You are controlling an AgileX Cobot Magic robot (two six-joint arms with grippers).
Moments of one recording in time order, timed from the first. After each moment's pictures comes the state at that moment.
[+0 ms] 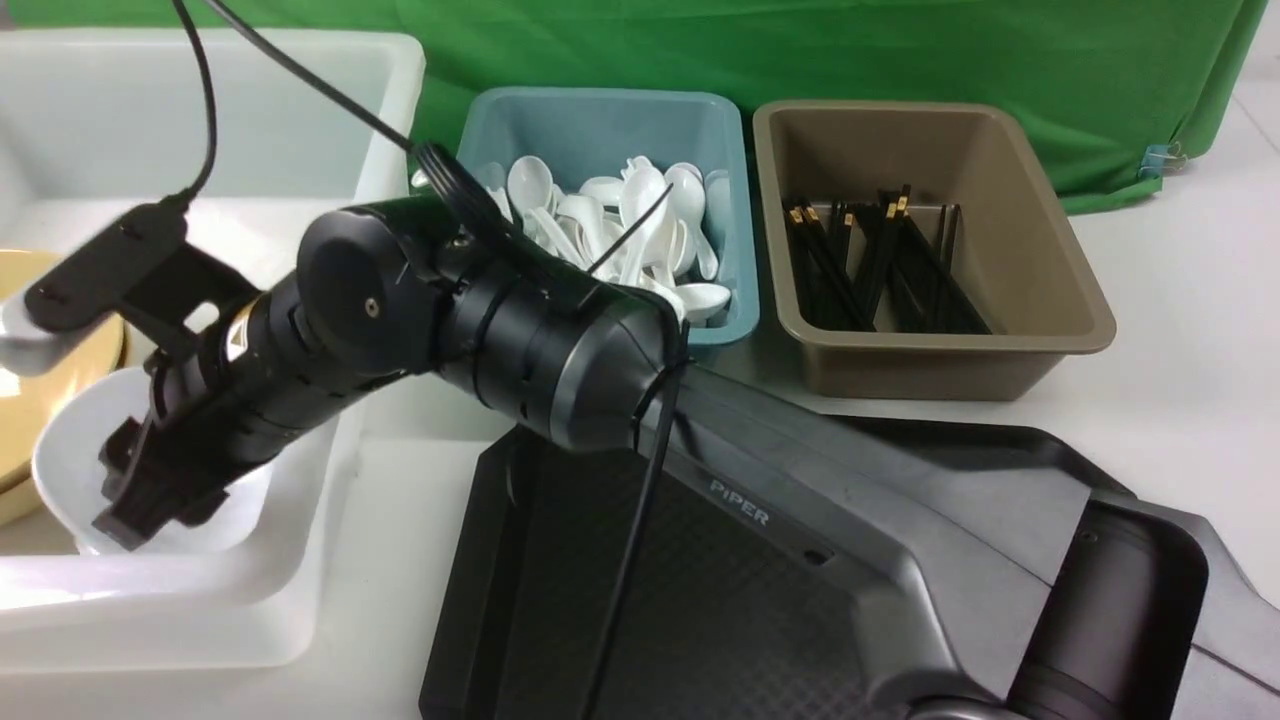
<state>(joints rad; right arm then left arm) 1.01 2.47 -2.44 0.43 0.81 -0.36 0.25 0.81 -0.98 -0.23 0.92 0.05</state>
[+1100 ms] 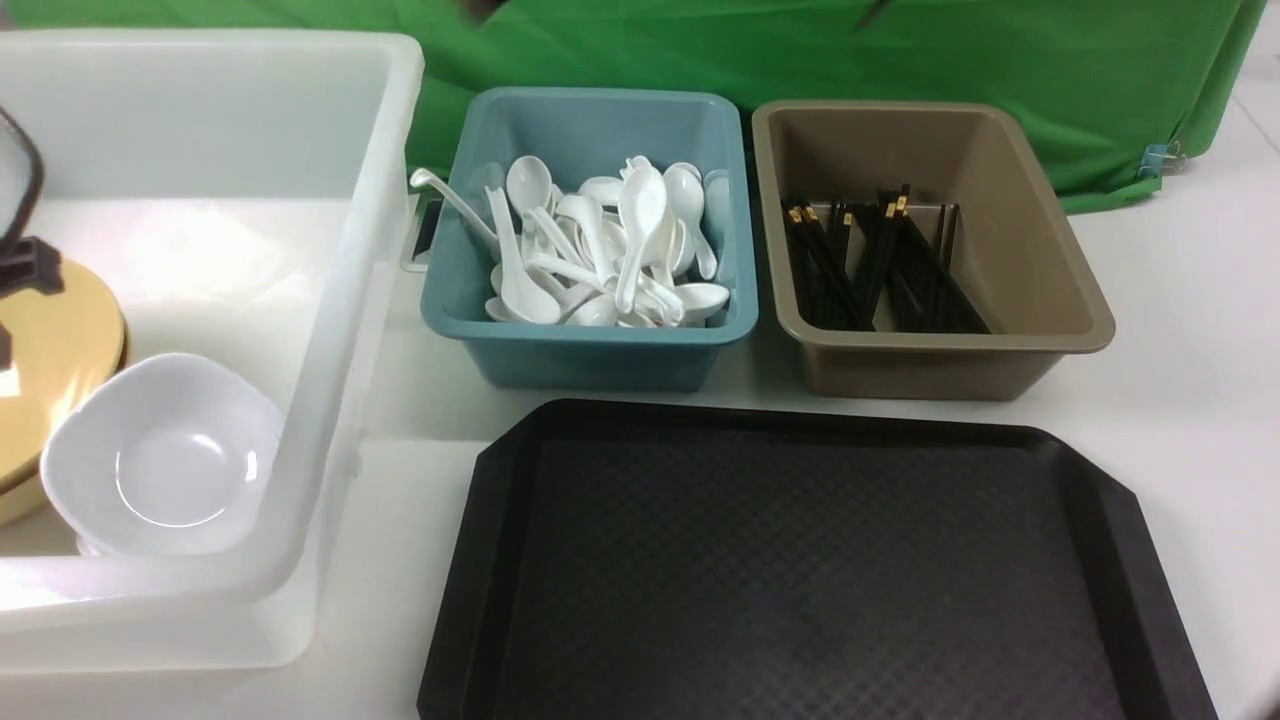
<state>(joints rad) 0.86 1.93 -2.45 -0.14 1.21 -0.15 0.25 1.40 -1.12 -0.06 0.79 0.02</state>
